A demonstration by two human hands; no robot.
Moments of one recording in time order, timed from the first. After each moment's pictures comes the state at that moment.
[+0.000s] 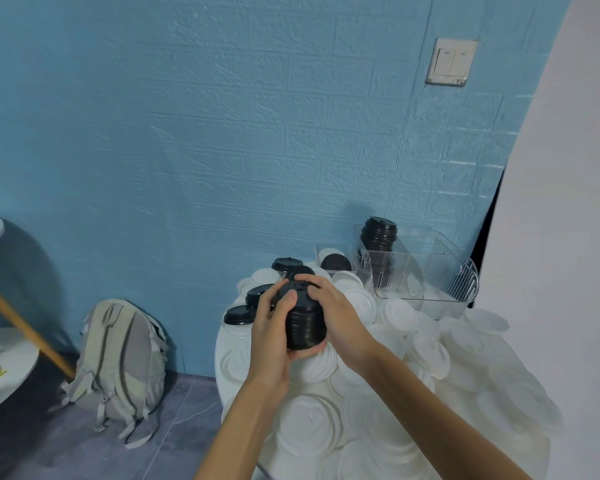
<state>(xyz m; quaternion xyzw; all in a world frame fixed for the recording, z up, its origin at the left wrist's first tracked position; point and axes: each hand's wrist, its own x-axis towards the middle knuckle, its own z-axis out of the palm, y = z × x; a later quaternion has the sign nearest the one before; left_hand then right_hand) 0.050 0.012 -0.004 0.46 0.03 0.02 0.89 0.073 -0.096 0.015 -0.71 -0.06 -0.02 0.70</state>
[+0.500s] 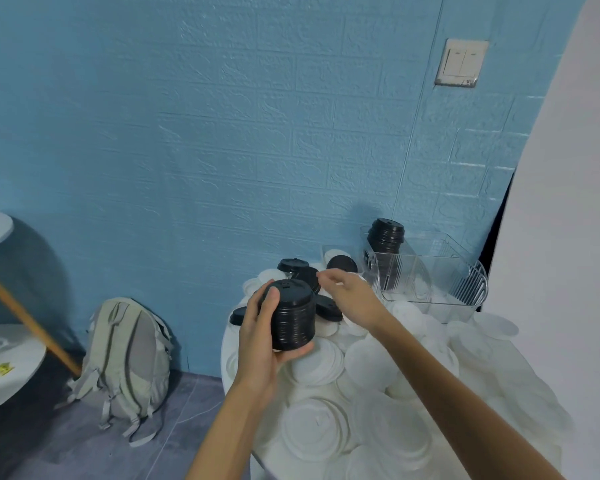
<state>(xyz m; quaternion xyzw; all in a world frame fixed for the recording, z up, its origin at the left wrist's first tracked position) 0.049 0.038 -0.006 0.48 0.02 0.02 0.88 0.126 -0.129 0.023 -0.89 -0.06 -0.03 0.45</state>
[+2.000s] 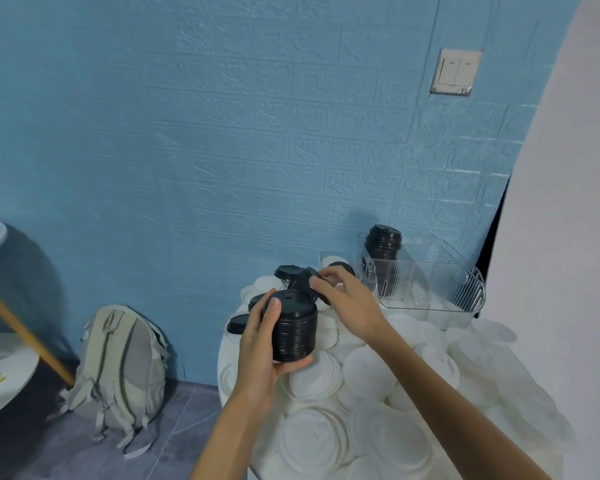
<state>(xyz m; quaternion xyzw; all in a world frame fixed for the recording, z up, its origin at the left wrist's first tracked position) 0.051 0.037 -0.010 0.49 0.03 0.01 0.87 0.116 -0.124 0.027 -0.86 -0.07 -0.09 0.50</state>
